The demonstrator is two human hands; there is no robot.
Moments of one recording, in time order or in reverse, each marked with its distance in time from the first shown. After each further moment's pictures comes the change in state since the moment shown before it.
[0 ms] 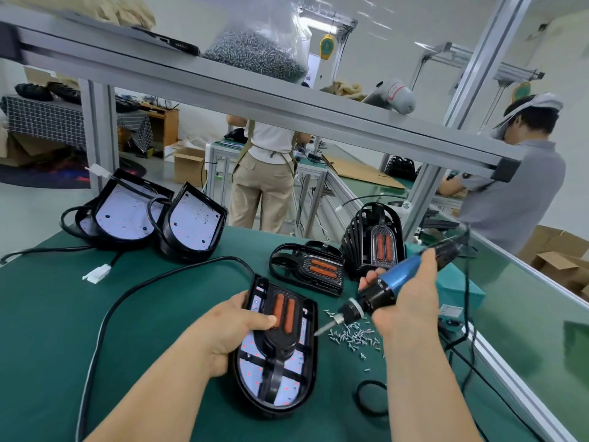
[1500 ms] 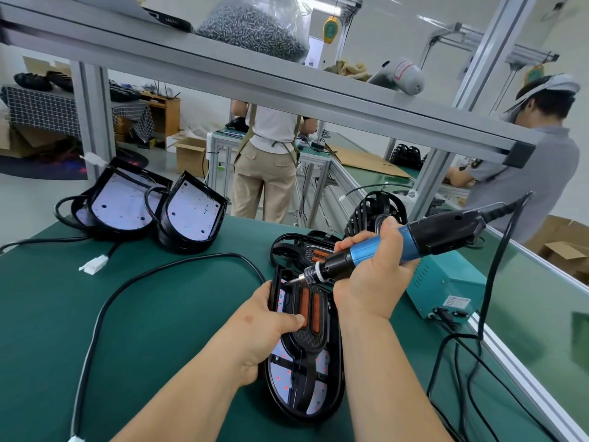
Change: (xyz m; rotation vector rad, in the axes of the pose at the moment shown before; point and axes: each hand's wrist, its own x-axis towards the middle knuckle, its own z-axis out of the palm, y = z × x) left_hand 0.001 -0.016 0.030 0.037 -0.039 0.111; right_hand -0.025 0.044 0.040 0.147 -0.251 -0.496
